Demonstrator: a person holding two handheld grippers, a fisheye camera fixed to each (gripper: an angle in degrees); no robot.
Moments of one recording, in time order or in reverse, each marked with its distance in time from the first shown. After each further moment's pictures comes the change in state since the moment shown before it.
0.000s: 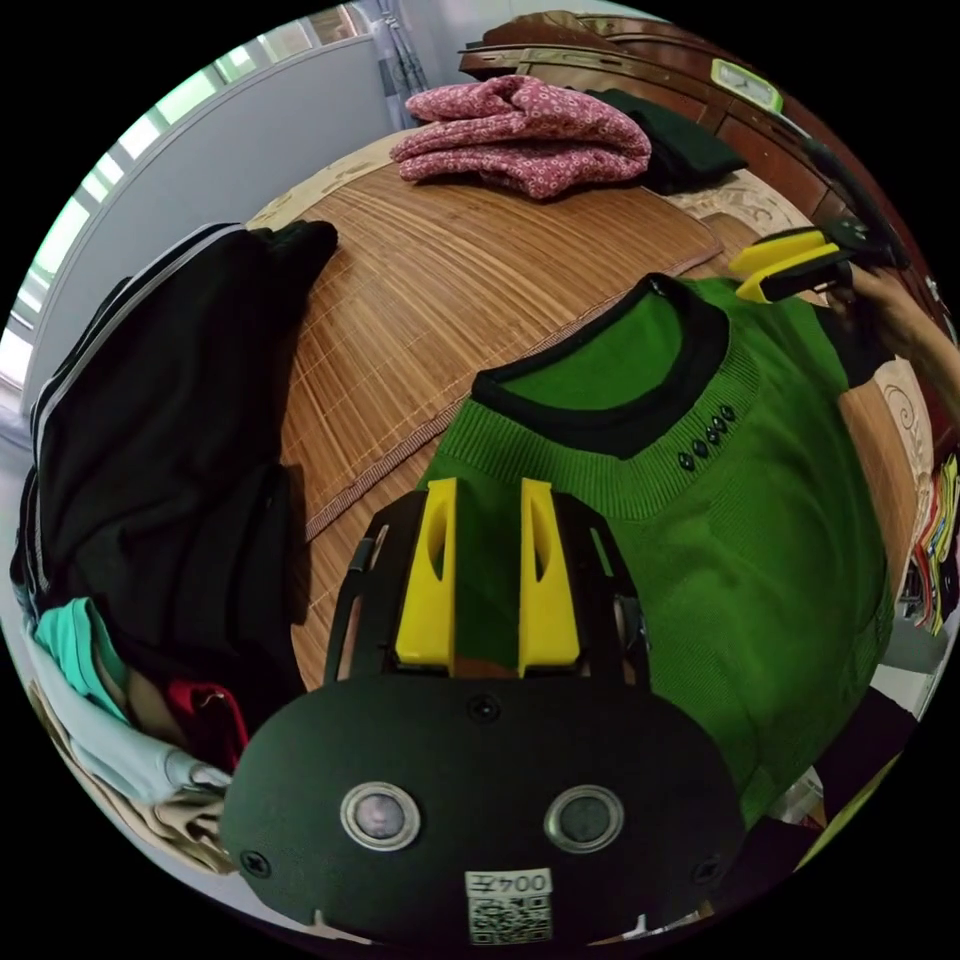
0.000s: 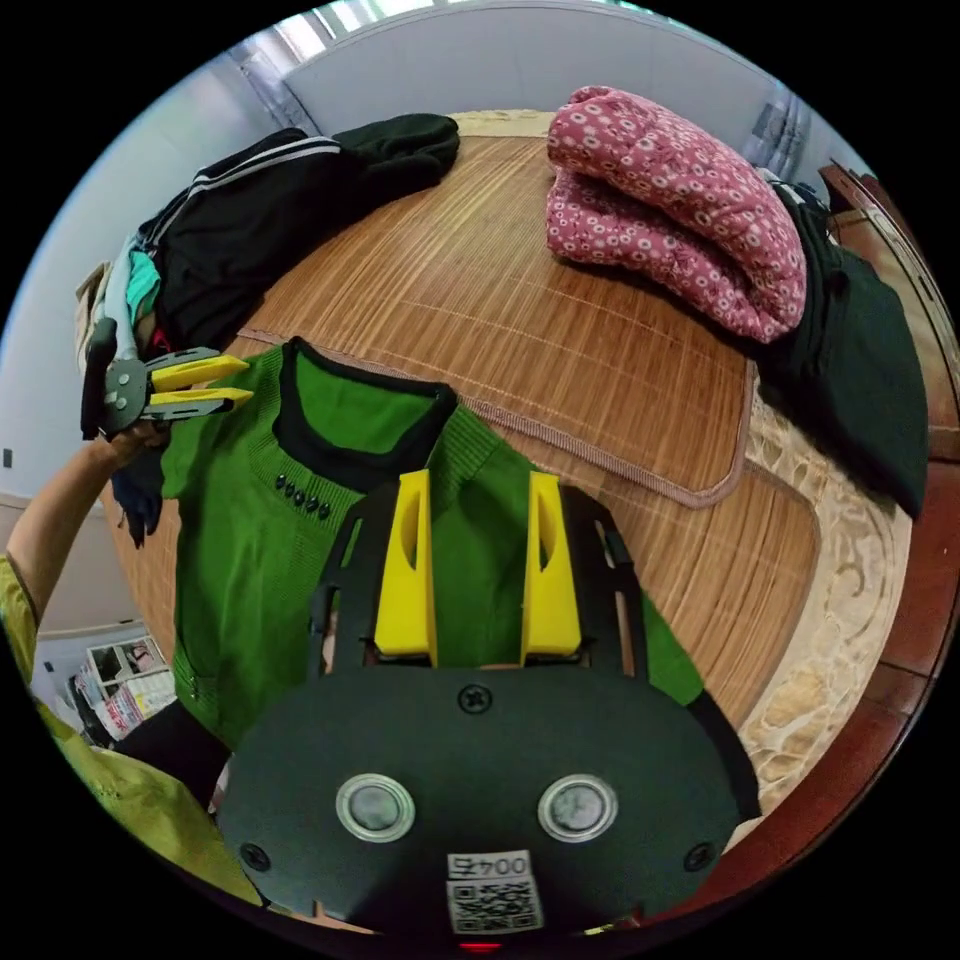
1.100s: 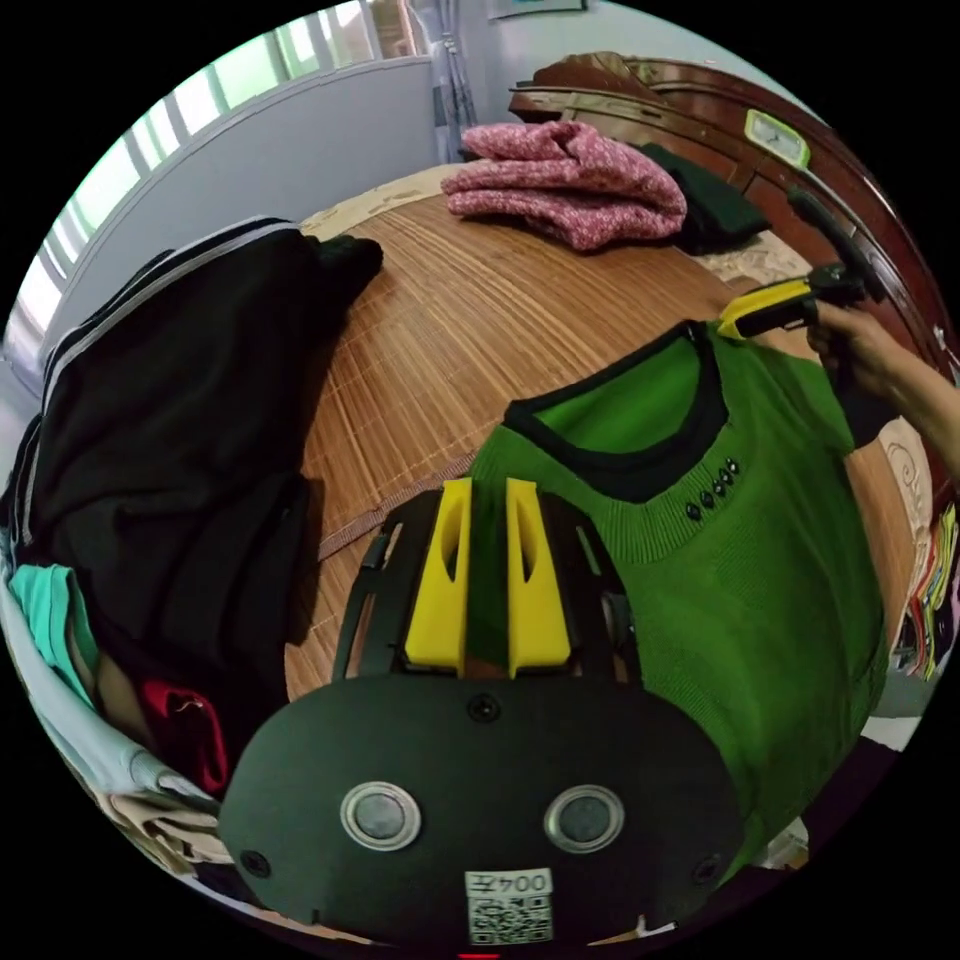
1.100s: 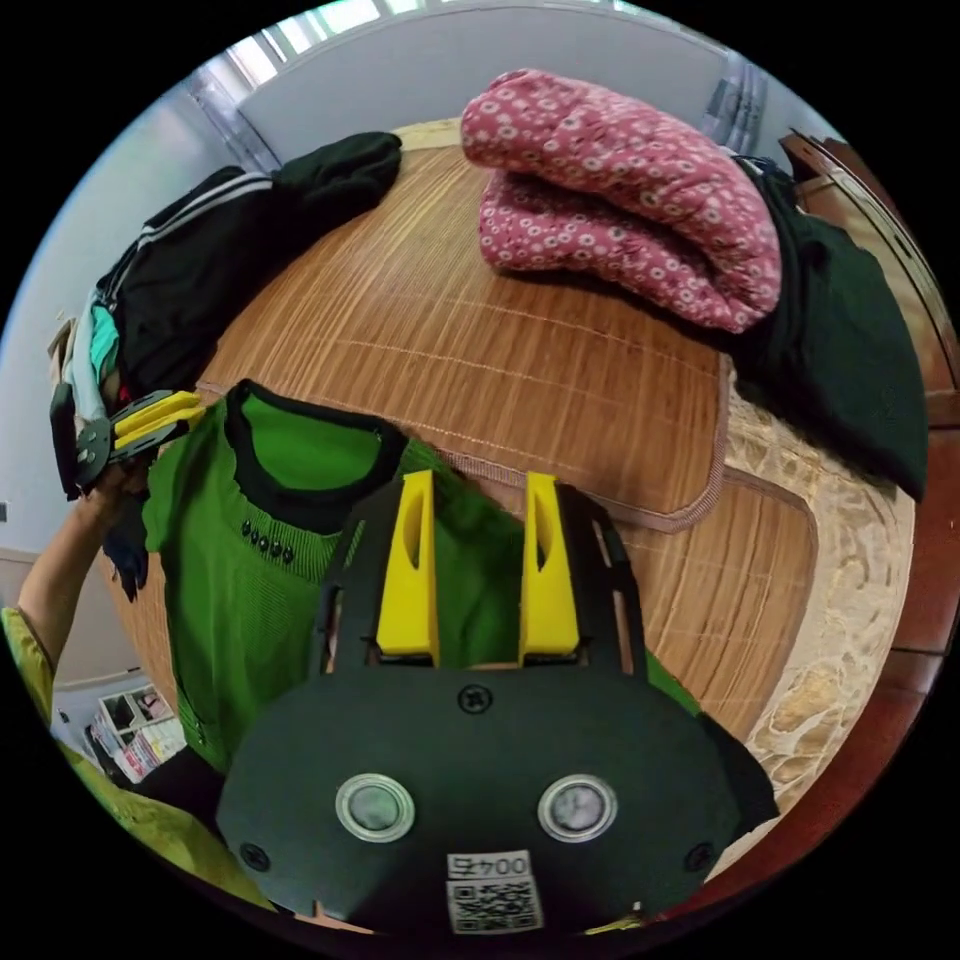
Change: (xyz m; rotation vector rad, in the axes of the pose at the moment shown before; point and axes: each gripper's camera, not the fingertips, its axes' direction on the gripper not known) left arm -0.012 -0.063 -0.063 0.173 0.004 -0.140; right arm 0.025 -0.094 -0.039 0.059 0.016 0.114
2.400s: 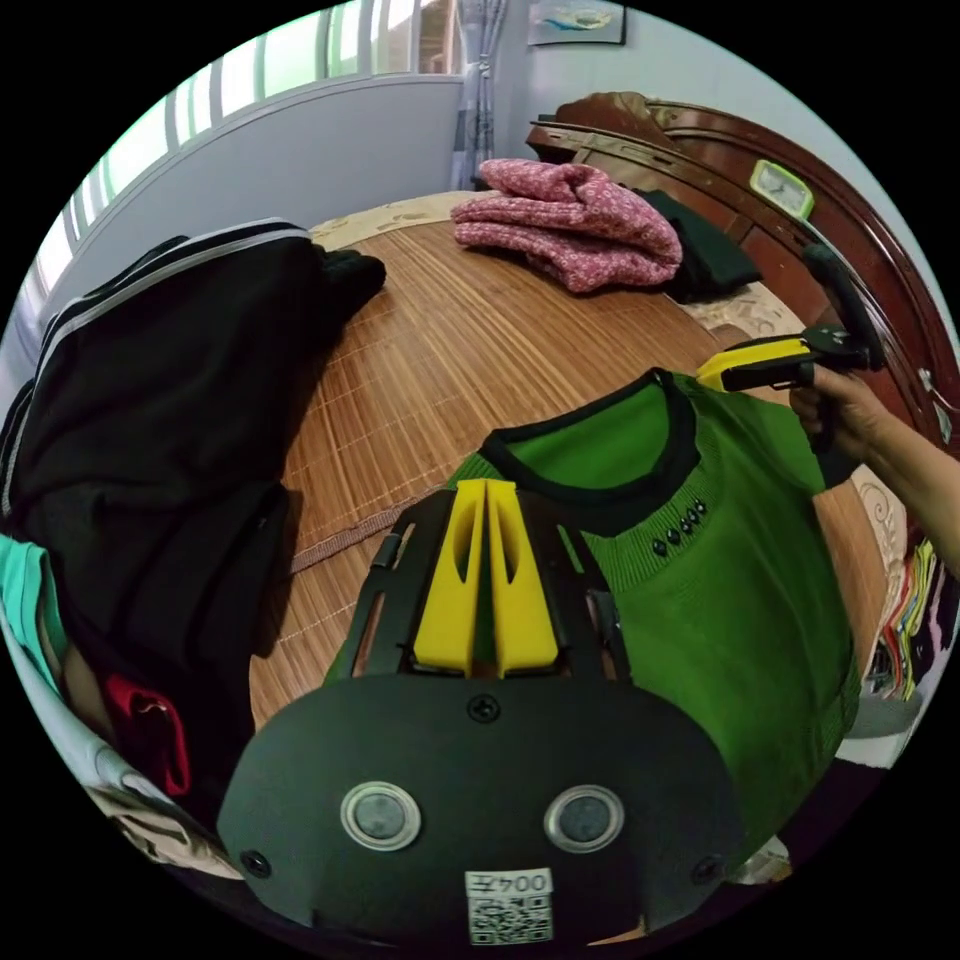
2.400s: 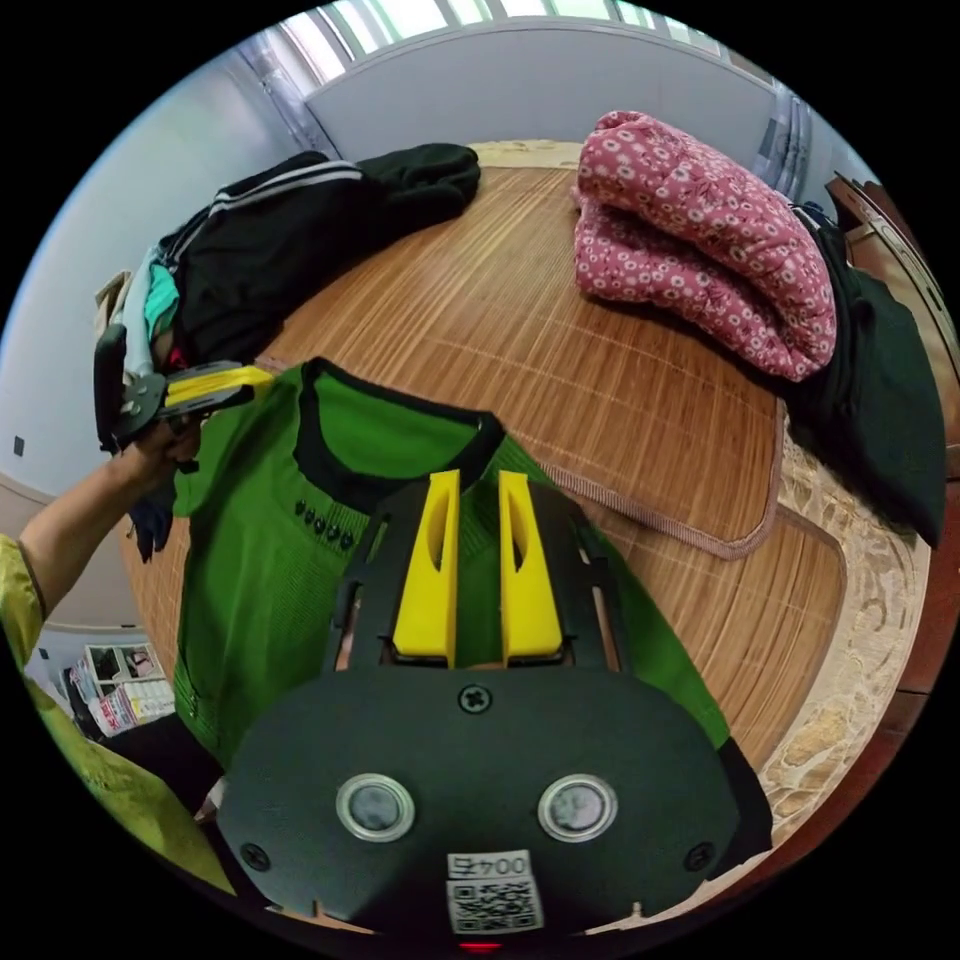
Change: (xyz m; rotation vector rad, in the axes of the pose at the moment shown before) left arm 0.020 0.026 0.015 0.060 0.108 -0.023; right arm -0.044 0.039 -0.037 0.040 -0.074 -0.133
